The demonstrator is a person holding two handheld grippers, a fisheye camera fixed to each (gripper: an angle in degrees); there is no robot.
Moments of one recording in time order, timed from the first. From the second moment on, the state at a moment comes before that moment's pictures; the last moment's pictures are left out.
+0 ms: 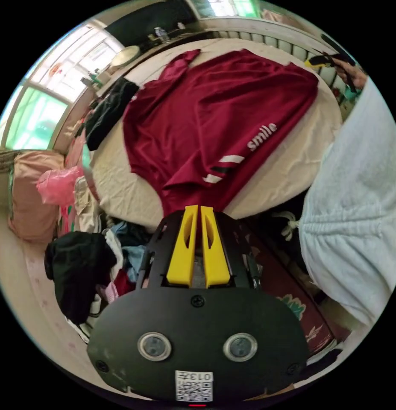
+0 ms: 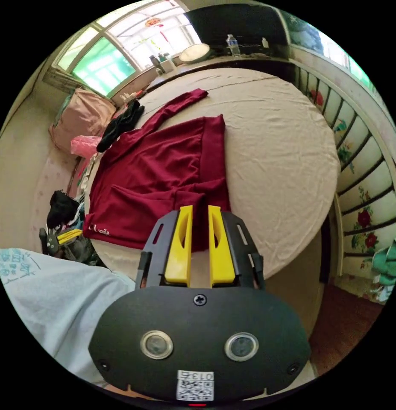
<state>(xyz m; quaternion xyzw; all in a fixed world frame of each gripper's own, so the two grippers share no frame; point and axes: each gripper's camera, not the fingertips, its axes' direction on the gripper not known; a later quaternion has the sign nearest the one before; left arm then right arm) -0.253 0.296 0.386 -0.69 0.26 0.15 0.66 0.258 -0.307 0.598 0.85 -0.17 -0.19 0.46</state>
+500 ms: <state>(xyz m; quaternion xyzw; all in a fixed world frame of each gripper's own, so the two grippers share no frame) -0.302 0.329 0.467 -0.70 0.25 0.02 0.66 0.157 -0.297 0.510 0.83 0.06 -0.22 0.51</state>
